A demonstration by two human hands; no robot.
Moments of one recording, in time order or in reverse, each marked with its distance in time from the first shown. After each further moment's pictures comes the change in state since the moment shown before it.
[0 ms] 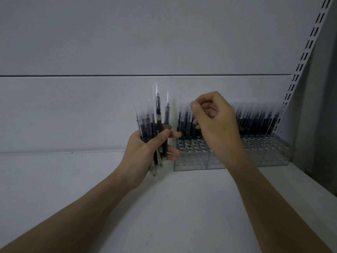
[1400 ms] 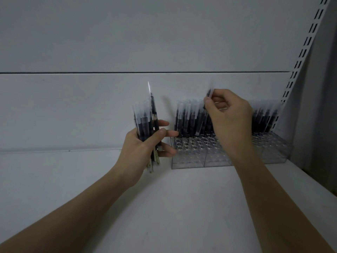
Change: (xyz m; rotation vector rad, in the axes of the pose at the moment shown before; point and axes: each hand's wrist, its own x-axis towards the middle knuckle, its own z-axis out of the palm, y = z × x) left_hand 0.000 -0.002 -0.002 0.116 0.025 0.016; right_hand 0.014 0.017 -0.019 -0.153 0.217 -0.105
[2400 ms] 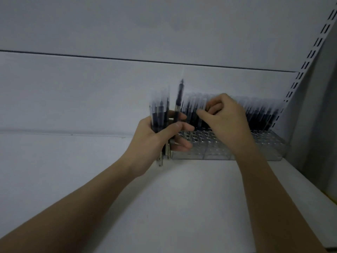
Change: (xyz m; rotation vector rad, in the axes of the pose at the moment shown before) left_hand -0.010 0.010 0.016 -0.056 -0.106 0.040; right_hand -0.002 0.007 -0.005 -0.283 -0.289 0.107
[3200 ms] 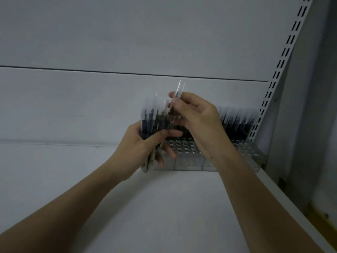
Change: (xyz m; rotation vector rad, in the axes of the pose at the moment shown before) left_hand 0.021 -0.003 0.051 0.187 -0.007 0.019; right_hand 0.010 0.000 -0.029 0.825 -0.285 -0.002
